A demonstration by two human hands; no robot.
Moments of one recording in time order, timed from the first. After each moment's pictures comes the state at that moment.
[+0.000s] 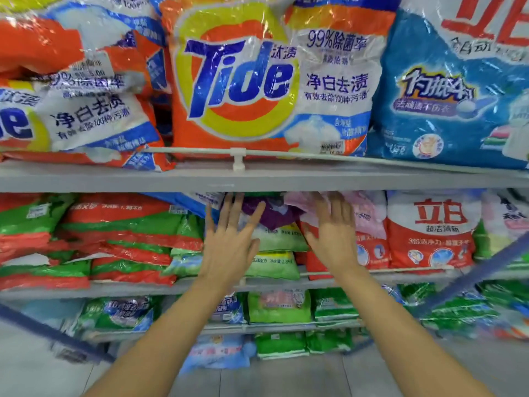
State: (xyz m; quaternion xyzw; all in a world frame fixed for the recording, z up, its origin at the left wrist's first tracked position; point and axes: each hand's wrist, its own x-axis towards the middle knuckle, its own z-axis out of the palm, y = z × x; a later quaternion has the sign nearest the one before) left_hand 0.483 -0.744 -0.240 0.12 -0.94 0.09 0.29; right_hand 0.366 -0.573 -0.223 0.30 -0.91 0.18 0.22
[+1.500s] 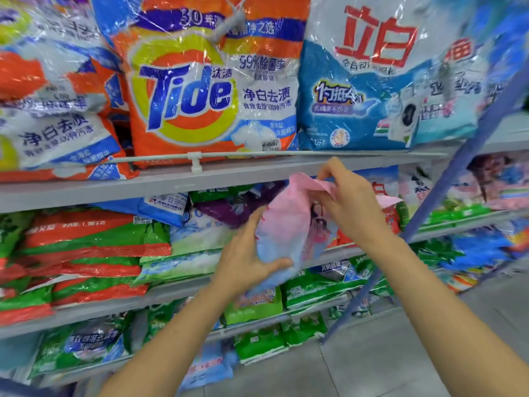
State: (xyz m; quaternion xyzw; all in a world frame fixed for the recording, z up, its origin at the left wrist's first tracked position) left_hand 0.510 -0.658 -0.182 0.01 -0.89 -0.43 0.13; right_hand 0.421 -0.484 -0.097 0.31 -0.87 0.30 0.22
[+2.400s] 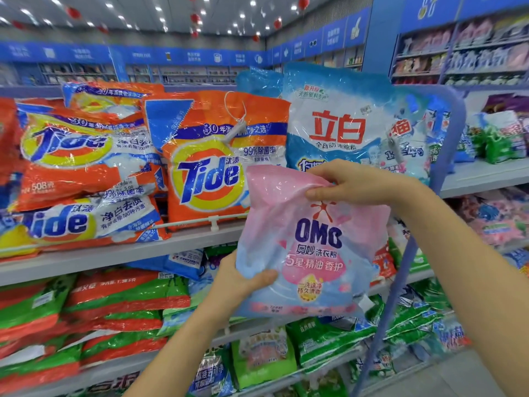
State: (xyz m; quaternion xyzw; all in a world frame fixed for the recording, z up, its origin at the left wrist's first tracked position) left_hand 0.556 -0.673 -0.097 -0.03 -0.73 -0.68 0.12; right_hand 0.446 -0.475 0.059 0.46 -0.86 0.21 -0.02
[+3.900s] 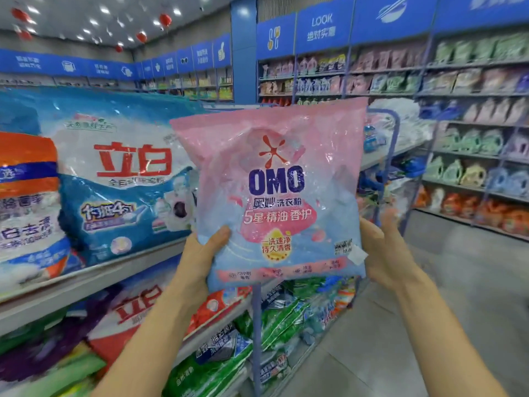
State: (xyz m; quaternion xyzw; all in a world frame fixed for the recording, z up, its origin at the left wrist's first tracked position) left_hand 0.436 -0.432 -0.028 -0.15 -0.54 -0.83 -0.01; right_hand 0.487 -0.174 -0.004 0.14 -0.60 0.79 0.02
